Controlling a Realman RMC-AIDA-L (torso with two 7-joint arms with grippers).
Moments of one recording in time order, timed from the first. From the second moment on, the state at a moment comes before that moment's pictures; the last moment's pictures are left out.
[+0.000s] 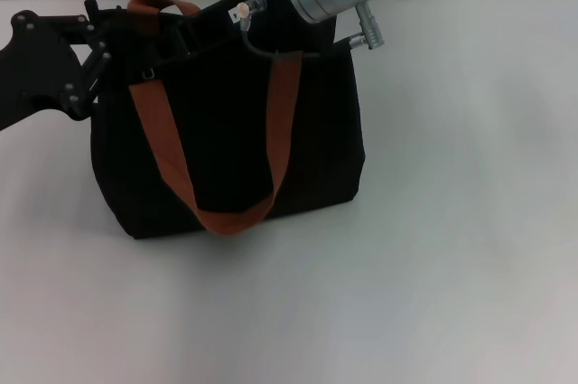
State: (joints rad) left arm -0.50 -2.04 0.37 0.57 1.83 1.73 -0.84; right arm 1.13 2.09 -1.31 -0.65 -1.87 -1.19 2.33
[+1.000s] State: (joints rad) left arm -0.49 -2.04 0.37 0.57 1.81 1.73 -0.84; right arm 1.13 2.09 -1.31 -0.67 -1.87 -1.20 2.34
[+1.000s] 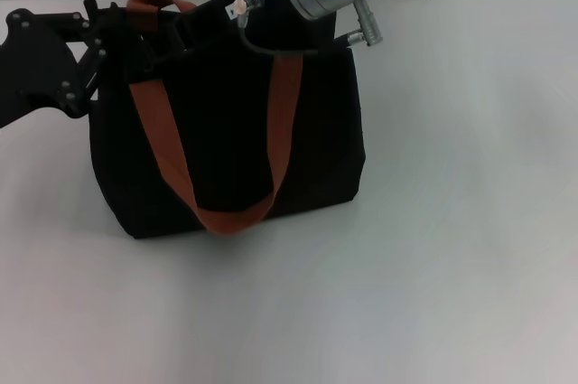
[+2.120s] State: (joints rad) left arm -0.48 -2.04 0.37 0.57 1.79 1.74 -0.84; right arm 1.10 2.09 -1.37 -0.74 -1.90 -1.17 2.38
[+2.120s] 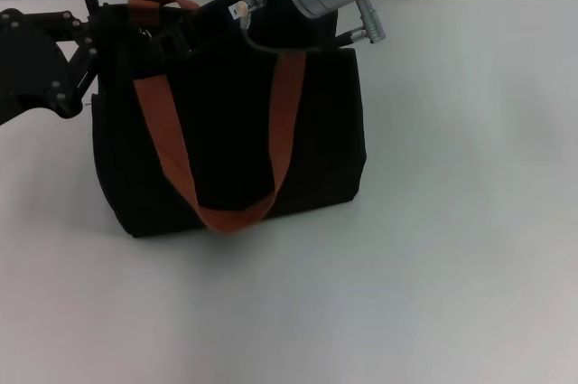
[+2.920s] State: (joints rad) left arm -0.47 -2.03 0.37 0.57 1.79 1.73 -0.84; right arm 1.09 2.08 -1.35 -0.79 -1.91 -1.20 2.39
